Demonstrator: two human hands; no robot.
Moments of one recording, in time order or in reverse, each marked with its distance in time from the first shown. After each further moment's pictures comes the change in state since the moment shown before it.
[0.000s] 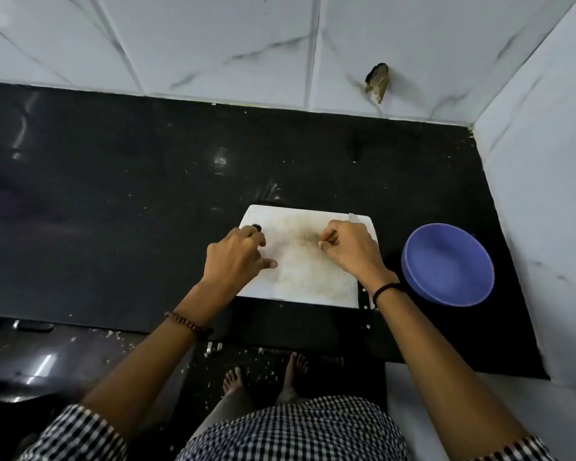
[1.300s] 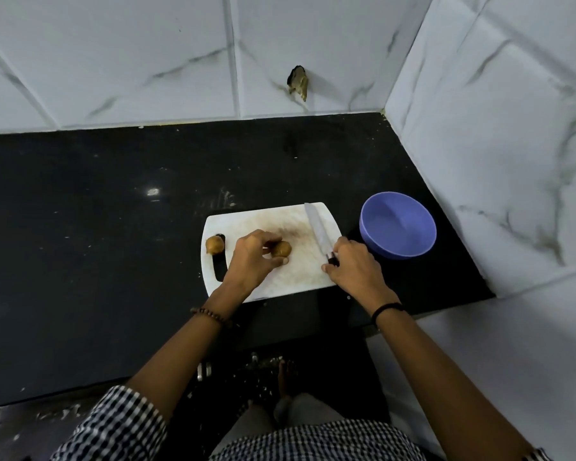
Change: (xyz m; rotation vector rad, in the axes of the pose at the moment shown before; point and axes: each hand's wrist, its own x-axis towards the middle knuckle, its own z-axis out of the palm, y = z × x) left_hand 0.021 0.039 0.036 -0.695 -0.041 0.224; right_hand -0.081 0.019 0.008 -0.147 0.106 0.362
